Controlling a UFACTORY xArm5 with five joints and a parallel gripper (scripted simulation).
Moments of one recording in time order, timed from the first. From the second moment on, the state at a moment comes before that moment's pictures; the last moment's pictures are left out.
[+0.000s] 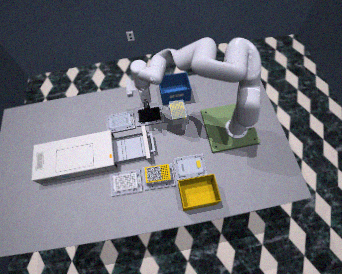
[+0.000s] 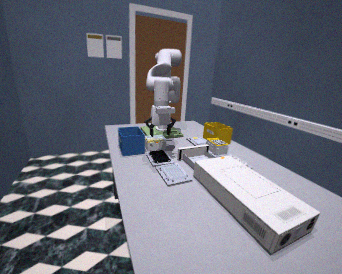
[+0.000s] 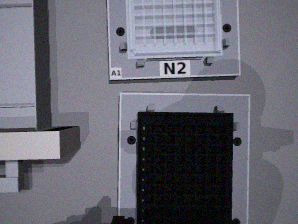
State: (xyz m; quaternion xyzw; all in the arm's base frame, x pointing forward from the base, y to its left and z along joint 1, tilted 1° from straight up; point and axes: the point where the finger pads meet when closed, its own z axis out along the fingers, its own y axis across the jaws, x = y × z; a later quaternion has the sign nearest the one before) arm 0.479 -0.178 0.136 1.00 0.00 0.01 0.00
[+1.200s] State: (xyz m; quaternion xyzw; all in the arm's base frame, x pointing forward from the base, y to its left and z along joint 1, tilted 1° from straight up) arm 0.480 -0.179 0.083 1.00 0.00 0.01 0.00
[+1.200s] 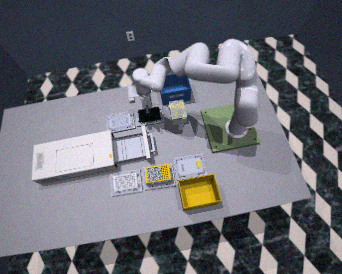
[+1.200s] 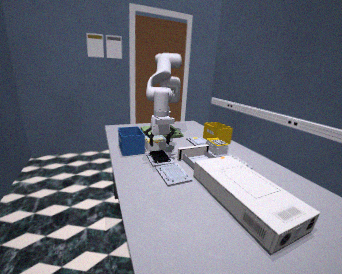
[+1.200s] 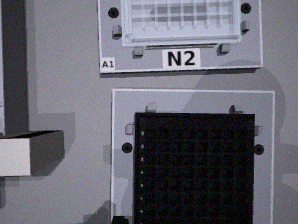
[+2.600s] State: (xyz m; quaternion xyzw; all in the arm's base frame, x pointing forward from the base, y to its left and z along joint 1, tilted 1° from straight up) arm 0.481 -0.180 0.037 1.00 0.00 0.01 0.00
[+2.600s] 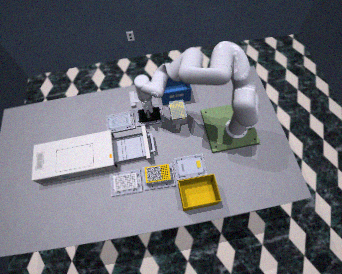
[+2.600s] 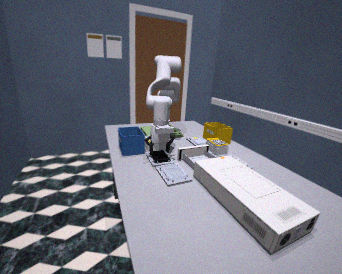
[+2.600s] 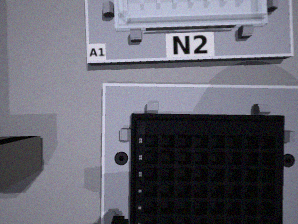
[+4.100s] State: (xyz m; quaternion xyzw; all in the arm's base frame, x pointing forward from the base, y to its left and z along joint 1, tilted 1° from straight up) arm 0.481 -0.180 0.017 1.00 0.00 0.01 0.00
